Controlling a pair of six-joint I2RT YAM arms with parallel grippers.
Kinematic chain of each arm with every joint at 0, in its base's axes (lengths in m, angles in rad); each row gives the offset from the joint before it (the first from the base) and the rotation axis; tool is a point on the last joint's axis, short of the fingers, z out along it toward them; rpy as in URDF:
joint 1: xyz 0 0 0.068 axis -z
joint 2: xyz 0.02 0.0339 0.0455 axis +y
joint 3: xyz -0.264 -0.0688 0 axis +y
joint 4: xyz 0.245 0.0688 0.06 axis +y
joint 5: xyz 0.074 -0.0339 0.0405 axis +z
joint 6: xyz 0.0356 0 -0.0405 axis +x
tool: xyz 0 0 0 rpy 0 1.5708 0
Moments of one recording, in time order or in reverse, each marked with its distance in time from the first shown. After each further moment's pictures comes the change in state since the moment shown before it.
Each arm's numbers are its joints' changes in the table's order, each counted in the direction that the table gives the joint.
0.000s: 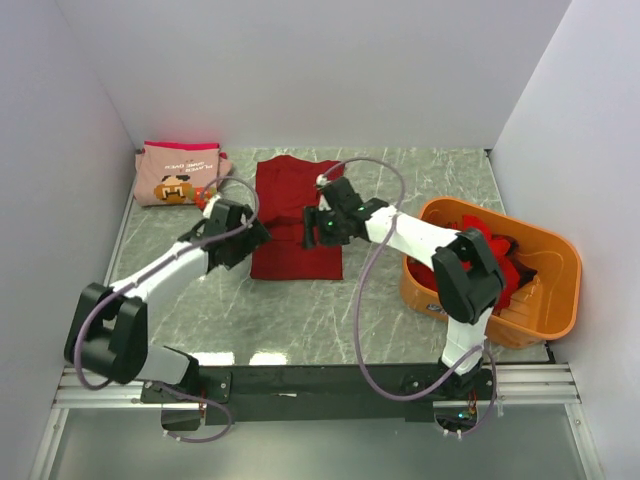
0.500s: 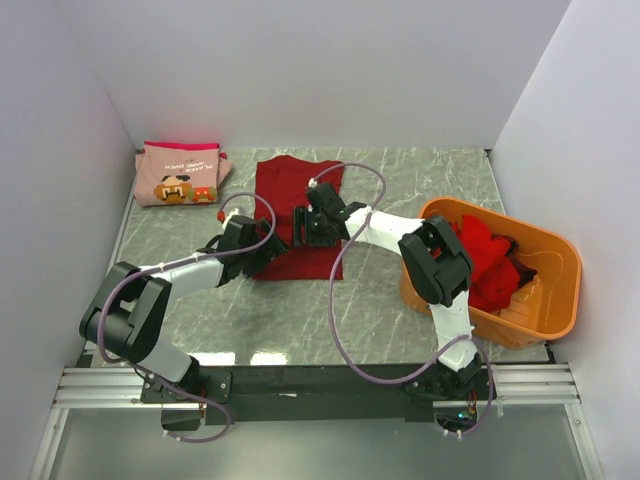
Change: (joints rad) left arm 0.091 0.098 0.183 -0.377 -0.105 -0.024; right arm -0.042 0.233 -0.096 -0.137 -0.029 0.105
